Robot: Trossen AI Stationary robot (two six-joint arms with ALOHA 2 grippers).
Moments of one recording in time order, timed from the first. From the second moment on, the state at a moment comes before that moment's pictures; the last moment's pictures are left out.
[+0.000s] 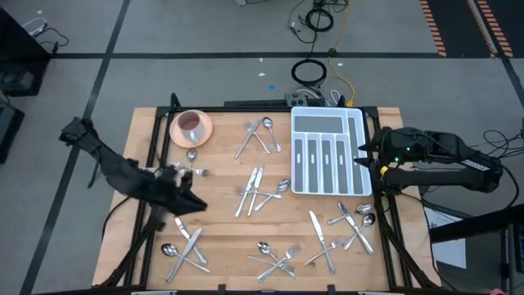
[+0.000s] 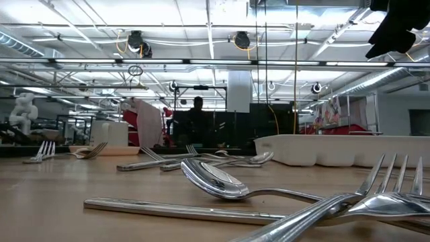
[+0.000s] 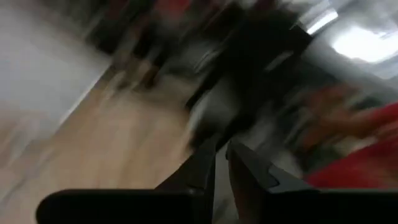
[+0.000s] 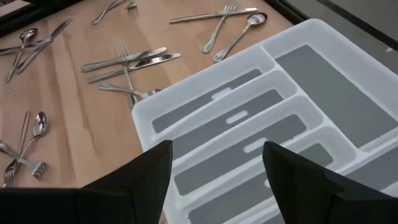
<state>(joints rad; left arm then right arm) -0.63 0.86 0.84 -0.18 -0.37 -0.70 -0.16 0.49 0.88 -1.10 0.13 0.38</state>
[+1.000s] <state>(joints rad) -0.70 1.53 1.06 -0.72 -0.09 -1.61 -0.16 0.49 0.88 -1.11 0.13 0.38</state>
